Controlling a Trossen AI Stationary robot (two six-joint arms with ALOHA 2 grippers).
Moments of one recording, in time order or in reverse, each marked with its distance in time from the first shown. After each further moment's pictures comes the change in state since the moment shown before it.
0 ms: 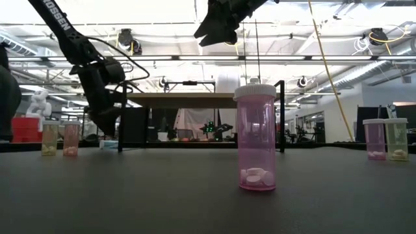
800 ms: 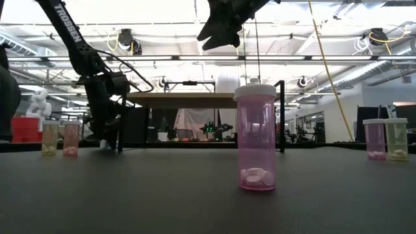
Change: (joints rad) left arm -0.016 0.161 0.024 0.056 -0.017 -0.143; right arm 0.000 0.000 0.000 -0.059 -0.027 0.045
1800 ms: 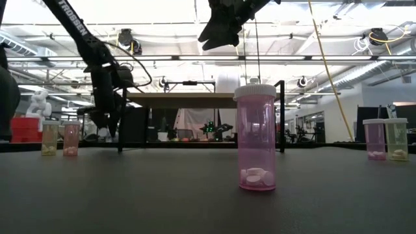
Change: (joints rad) left arm 0.041 0.003 0.225 -0.335 -0.007 -0.427; right arm -0.016 0.000 0.000 0.000 0.002 -0.086
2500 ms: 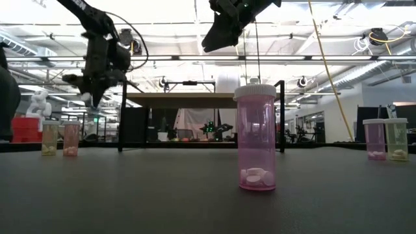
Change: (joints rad) left arm -0.016 -0.098 0.283 -0.714 0.118 -0.061; right arm -0.031 0.000 -0.001 0.003 0.003 -0.151
